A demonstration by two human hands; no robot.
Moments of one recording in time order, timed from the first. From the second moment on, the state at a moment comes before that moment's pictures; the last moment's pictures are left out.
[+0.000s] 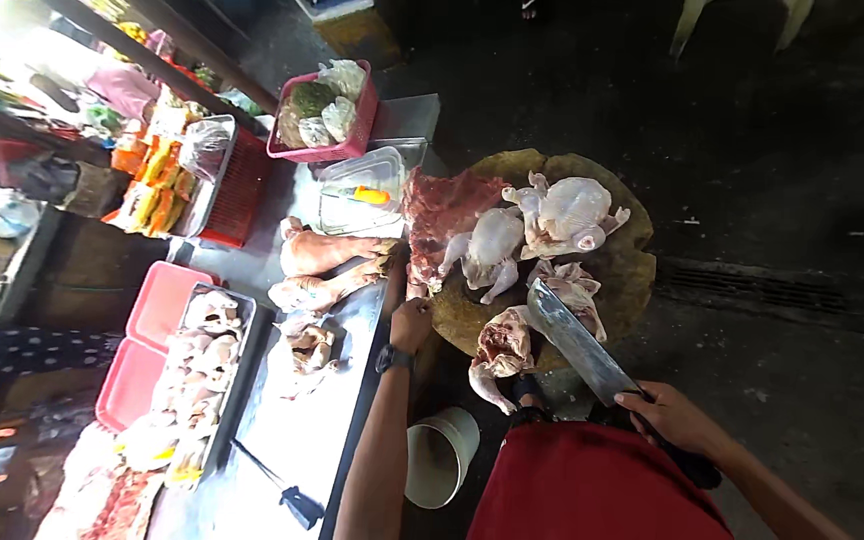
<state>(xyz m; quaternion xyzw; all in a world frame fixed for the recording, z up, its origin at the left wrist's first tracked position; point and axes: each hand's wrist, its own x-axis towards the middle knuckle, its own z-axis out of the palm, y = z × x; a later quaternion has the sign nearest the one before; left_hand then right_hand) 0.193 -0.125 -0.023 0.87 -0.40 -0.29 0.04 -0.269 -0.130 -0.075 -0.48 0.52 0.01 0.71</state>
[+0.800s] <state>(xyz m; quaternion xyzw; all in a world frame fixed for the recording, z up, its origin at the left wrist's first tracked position) 0.143 -0.063 -0.070 0.91 -0.28 -0.30 0.07 -0.199 -0.126 -0.058 -0.75 0.37 -0.16 0.52</state>
